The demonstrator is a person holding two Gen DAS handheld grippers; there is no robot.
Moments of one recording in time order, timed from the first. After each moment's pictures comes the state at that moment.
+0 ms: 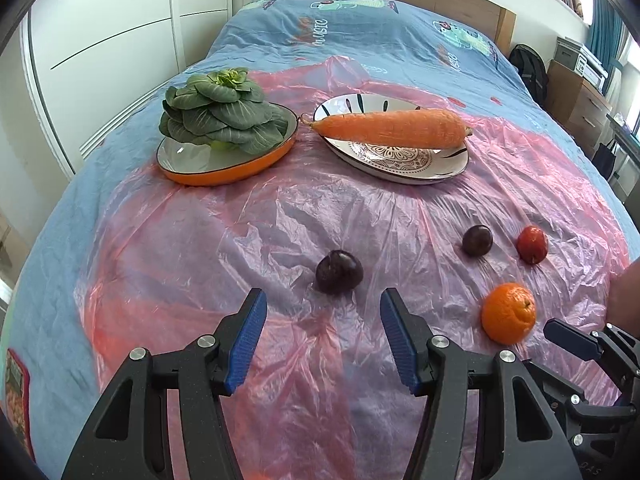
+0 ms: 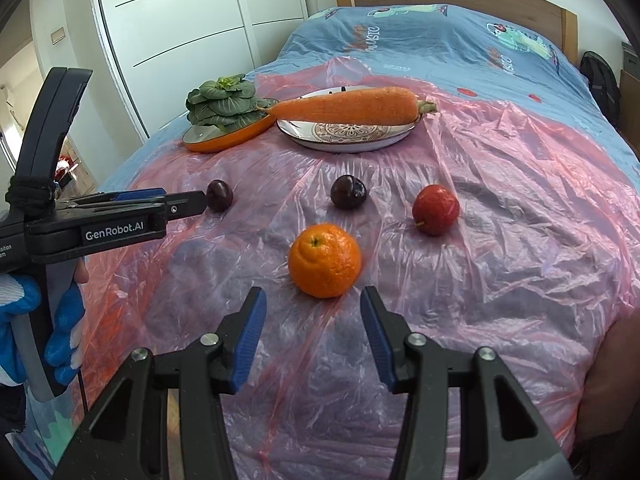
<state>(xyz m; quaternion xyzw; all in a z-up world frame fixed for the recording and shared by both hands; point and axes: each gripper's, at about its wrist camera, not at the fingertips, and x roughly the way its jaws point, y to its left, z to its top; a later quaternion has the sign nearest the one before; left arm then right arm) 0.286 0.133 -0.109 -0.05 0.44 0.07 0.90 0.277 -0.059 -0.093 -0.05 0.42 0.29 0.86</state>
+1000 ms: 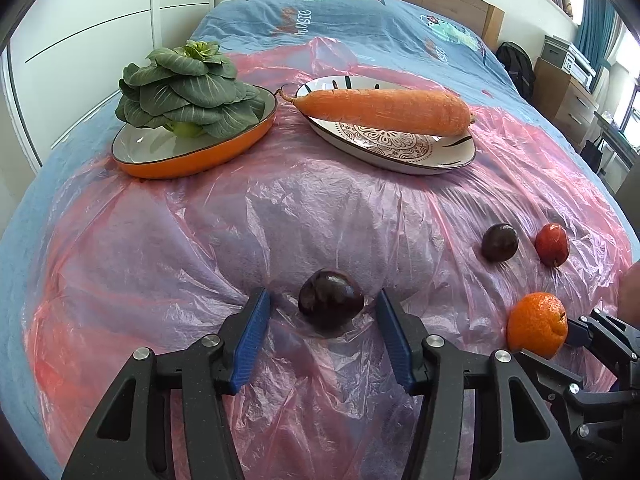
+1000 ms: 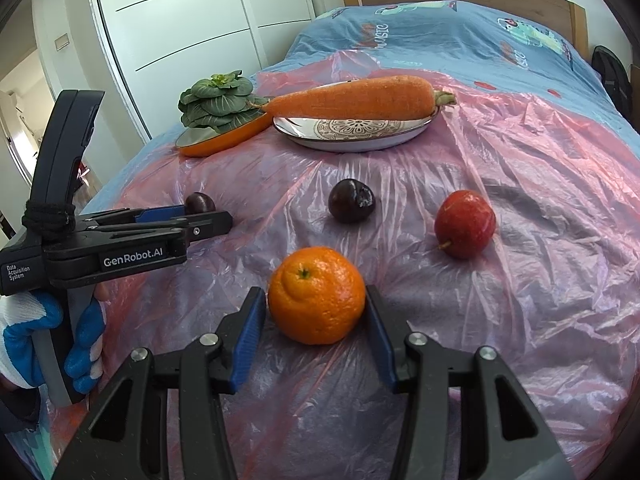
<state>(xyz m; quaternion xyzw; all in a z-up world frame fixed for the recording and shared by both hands) 0.313 0.141 -0.145 -0.07 0.43 0.03 0.90 0.309 -0.047 -0.122 -0.04 0.42 0.31 0.85</state>
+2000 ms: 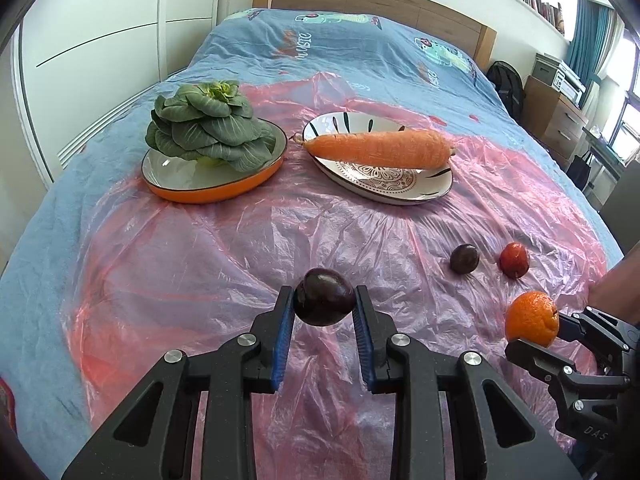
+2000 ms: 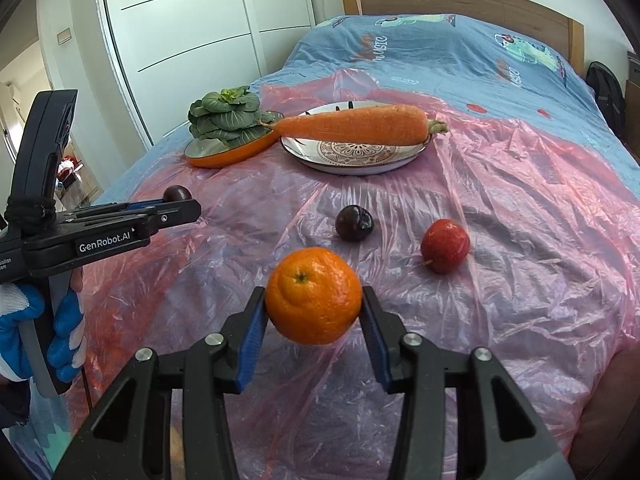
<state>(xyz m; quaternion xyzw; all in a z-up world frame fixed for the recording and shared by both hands) 0.281 0.154 -0.098 -0.08 0.41 0.02 0.91 0.290 -0.049 -0.082 -0.06 0.41 0.30 0.86</state>
